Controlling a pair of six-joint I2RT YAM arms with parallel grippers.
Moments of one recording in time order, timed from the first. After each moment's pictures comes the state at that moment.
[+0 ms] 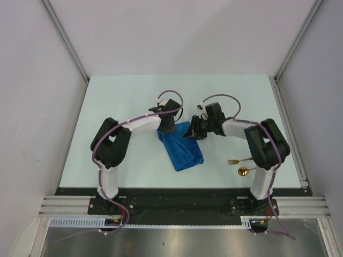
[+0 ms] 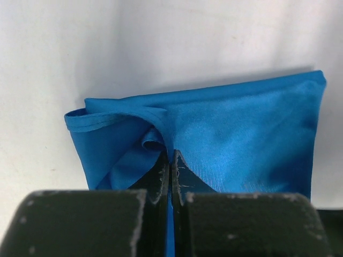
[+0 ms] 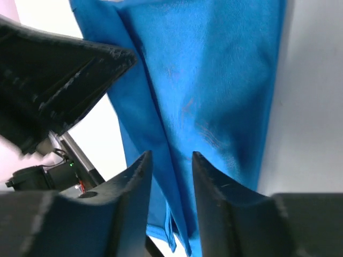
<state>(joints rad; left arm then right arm) -0.65 1.97 1.38 -0.52 -0.28 -0.77 0.44 1.85 1.03 -0.01 -0.59 0.62</state>
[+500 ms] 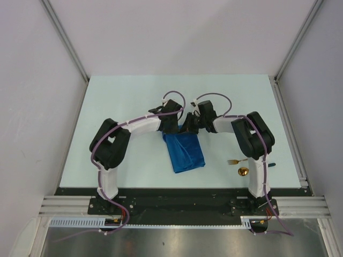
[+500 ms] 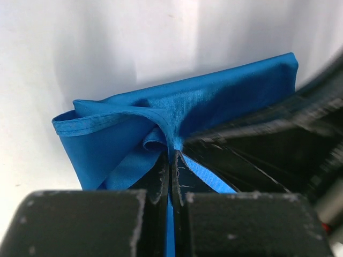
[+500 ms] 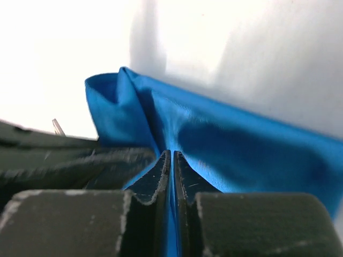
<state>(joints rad) -0.66 1.95 1.34 -0.43 -0.14 -0.66 0.47 2.07 1.18 0.15 -0.60 0.72</state>
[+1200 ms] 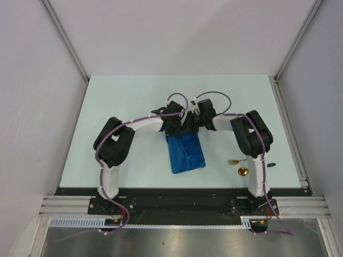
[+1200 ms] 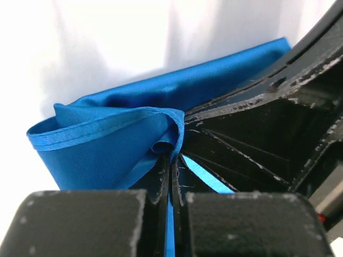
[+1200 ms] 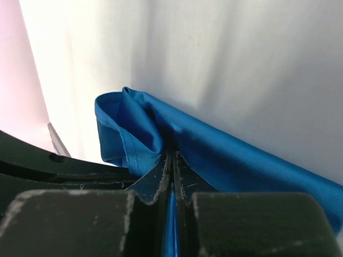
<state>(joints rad) -0.66 2.00 1.35 -0.39 -0.03 -0.63 0.46 2.12 1.24 0.12 -0.60 0.70</state>
